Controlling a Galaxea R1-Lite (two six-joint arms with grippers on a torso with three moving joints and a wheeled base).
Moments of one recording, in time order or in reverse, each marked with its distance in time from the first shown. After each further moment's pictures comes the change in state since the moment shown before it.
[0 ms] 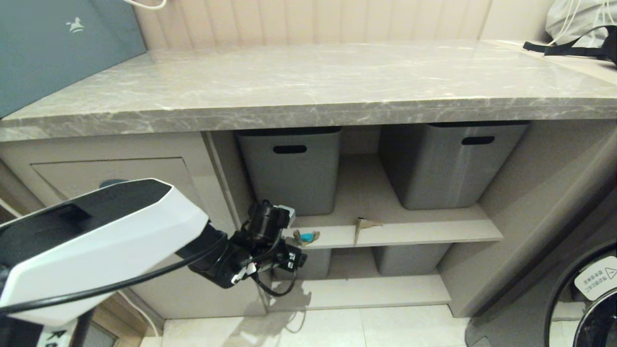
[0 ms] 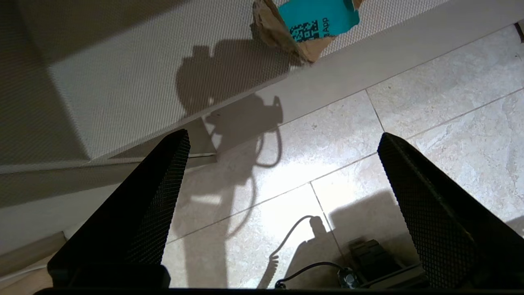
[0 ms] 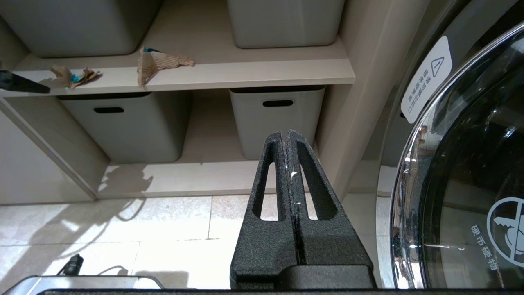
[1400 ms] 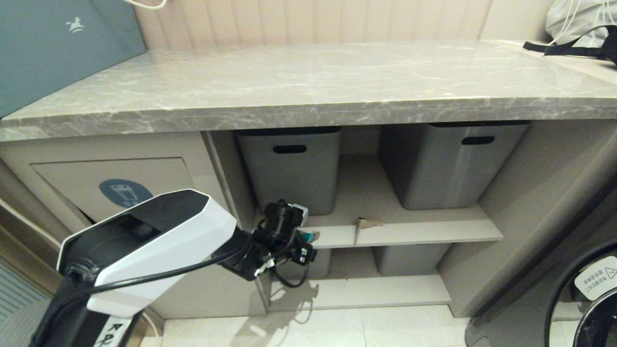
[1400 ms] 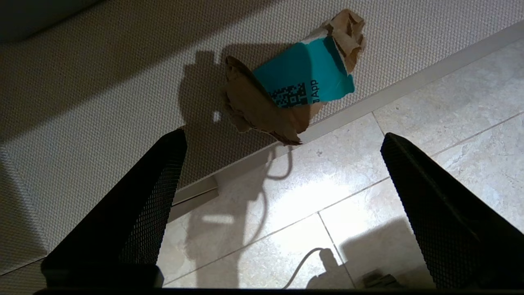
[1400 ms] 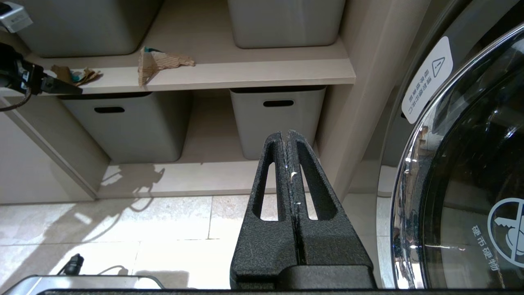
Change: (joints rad) left arm -0.009 0.157 -0.199 -0.003 -0.001 0.055; right arm 0.000 0.000 0.000 0.000 0.000 0.000
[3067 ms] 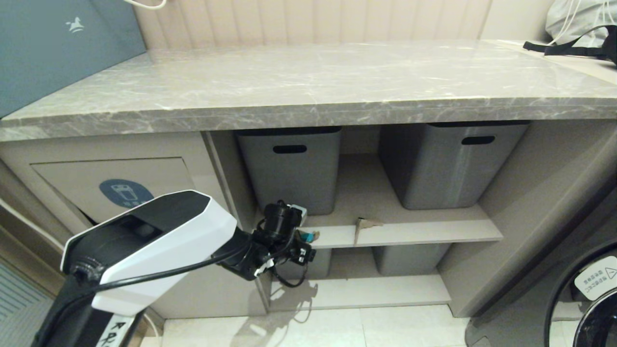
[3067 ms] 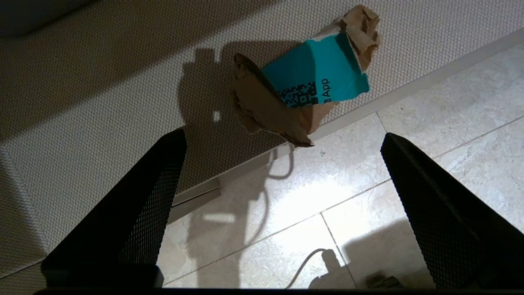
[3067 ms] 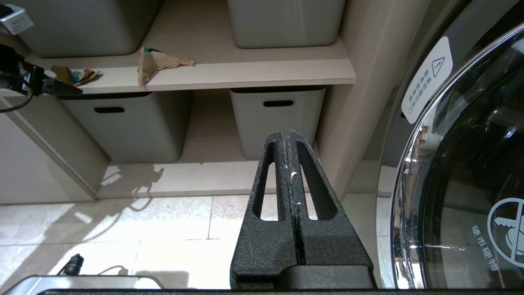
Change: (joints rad) left arm 0.007 0.011 -0.007 -0.005 0.001 0.000; right arm 0.000 0.000 0.000 0.000 0.000 0.000
